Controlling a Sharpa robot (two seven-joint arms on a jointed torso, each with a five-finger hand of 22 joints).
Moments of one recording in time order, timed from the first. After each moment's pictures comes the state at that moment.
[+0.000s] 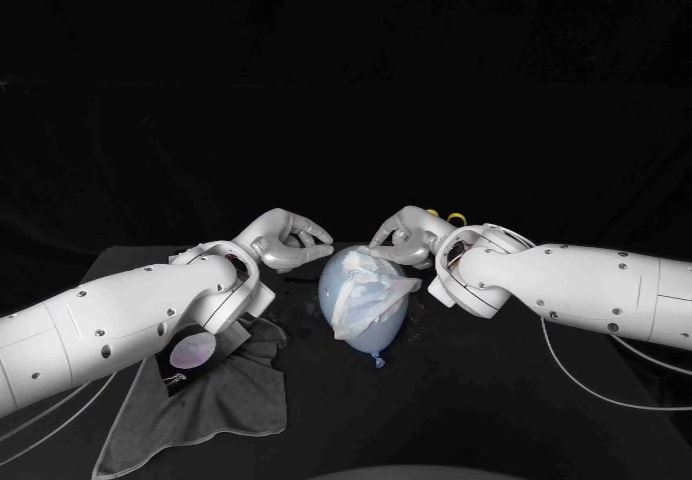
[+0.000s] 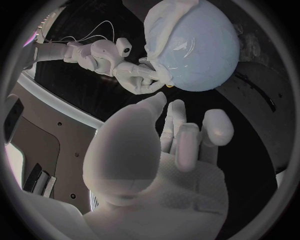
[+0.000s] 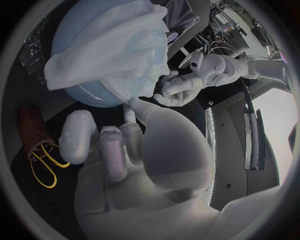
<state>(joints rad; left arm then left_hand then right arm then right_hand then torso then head) 1.23 -0.66 -0.12 1.39 -0.71 -0.38 0.13 1.43 -0.20 0.40 0.19 0.05 0.92 0.13 0.27 0.35 0.88 0.06 1.07 0.42 1.43 0.00 1.57 1.24 0.12 1.23 0.10 1.34 1.07 1.29 -0.79 -0.19 1.55 -0.97 -0.49 -0.21 1.35 -0.06 0.46 0.06 0.05 0.96 0.11 0.45 0.25 1.46 0.04 1.47 1.31 1.47 -0.02 1.57 1.31 0.09 1.40 0.09 1.21 1.31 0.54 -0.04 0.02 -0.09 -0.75</state>
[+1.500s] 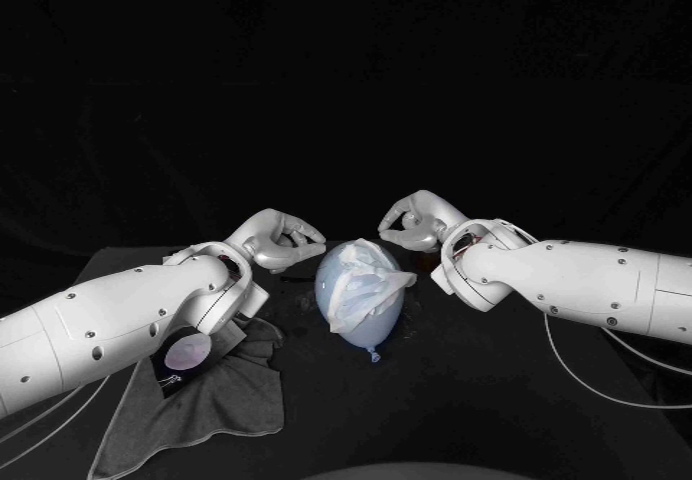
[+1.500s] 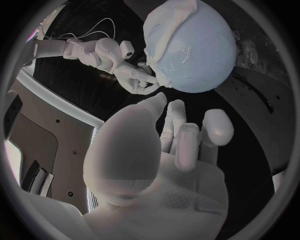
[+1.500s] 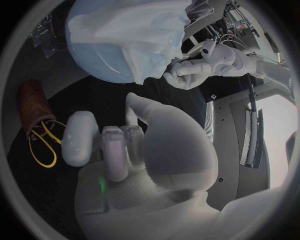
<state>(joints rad) 1.22 -0.66 -0.12 1.38 -0.69 -0.37 0.13 1.44 -0.20 0.40 0.19 0.05 0.93 0.13 0.27 0.36 0.88 0.06 1.07 0.43 1.43 0.00 1.57 1.23 0.12 1.23 0.10 1.34 1.07 1.28 -0.81 -0.19 1.53 -0.97 -0.64 -0.17 1.32 -0.06 0.57 0.00 0.04 0.96 0.08 0.57 0.31 1.46 0.01 1.52 1.31 1.46 -0.05 1.57 1.31 0.08 1.41 0.06 1.23 1.31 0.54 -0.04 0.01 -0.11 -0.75</state>
